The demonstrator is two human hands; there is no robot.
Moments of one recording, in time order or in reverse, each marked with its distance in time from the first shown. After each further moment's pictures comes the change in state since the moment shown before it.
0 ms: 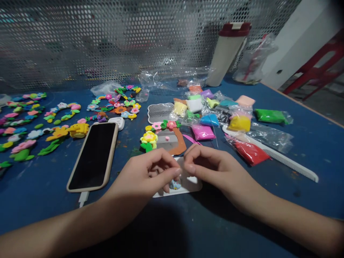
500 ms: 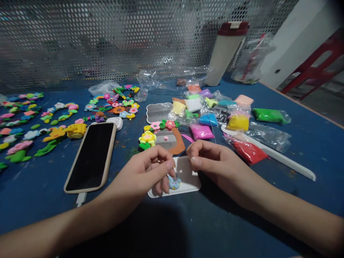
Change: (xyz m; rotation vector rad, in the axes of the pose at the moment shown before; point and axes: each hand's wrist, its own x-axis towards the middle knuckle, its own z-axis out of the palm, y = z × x) left_hand 0.004 -0.004 -0.001 -0.130 -0.080 -0.071; right_hand 0.006 0.003 -0.004 0.326 0.049 0.079
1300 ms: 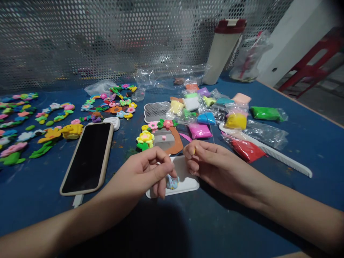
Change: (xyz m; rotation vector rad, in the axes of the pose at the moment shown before) left_hand 0.001 -0.001 -0.002 0.046 -0.071 0.008; right_hand 0.002 -0.001 -0.003 0.270 -0.119 0.109
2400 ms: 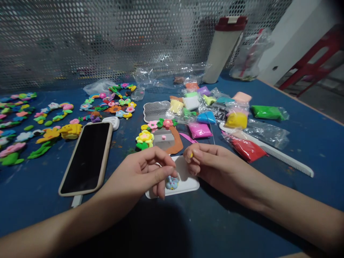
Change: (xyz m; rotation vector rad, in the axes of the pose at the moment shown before) left_hand 0.001 -0.004 -0.003 -0.055 0.024 -0.011; right_hand -0.003 0.001 -0.002 -0.048 0.035 0.002
